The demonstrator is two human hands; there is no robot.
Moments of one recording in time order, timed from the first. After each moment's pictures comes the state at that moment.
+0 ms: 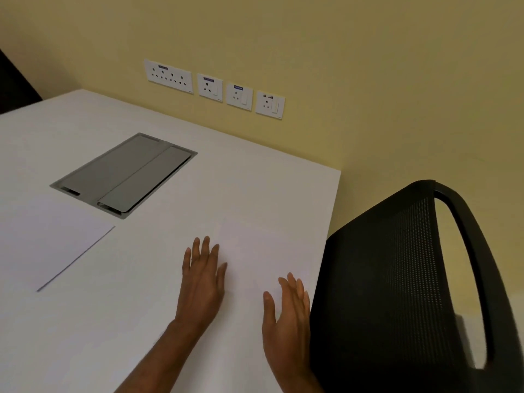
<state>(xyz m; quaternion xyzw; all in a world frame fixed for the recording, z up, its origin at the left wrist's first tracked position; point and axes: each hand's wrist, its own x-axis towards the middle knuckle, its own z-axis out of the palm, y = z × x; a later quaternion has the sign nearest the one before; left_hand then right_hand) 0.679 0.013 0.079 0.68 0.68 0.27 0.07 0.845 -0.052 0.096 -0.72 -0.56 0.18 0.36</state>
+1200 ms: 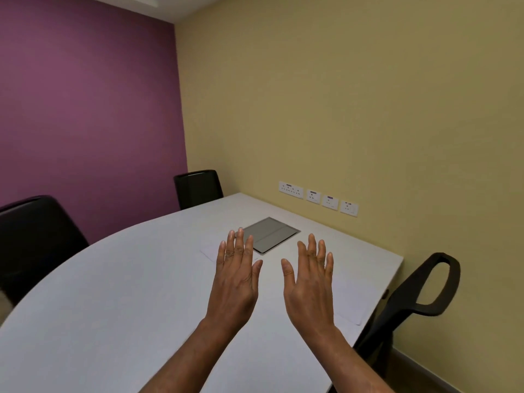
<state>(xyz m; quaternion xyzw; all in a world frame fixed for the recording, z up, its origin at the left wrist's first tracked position) 0.631 -0.443 0.401 0.60 0.69 0.36 -0.18 0.781 -0.395 0.411 -0.46 -0.78 0.03 0.41</state>
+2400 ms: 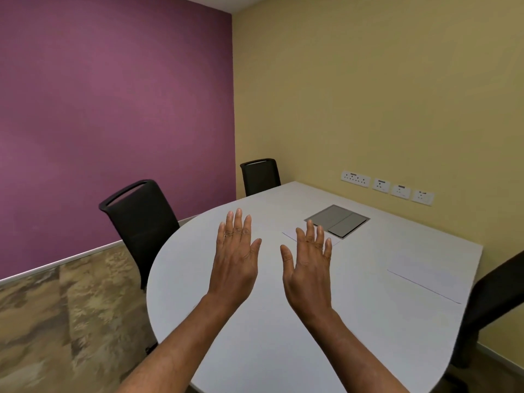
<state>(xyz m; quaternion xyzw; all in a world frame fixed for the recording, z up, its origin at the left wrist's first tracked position) 0.268 -0.712 0.417 0.56 0.72 0.36 -0.20 0.420 -0.668 0.423 -0.43 -0.80 0.05 0.41</state>
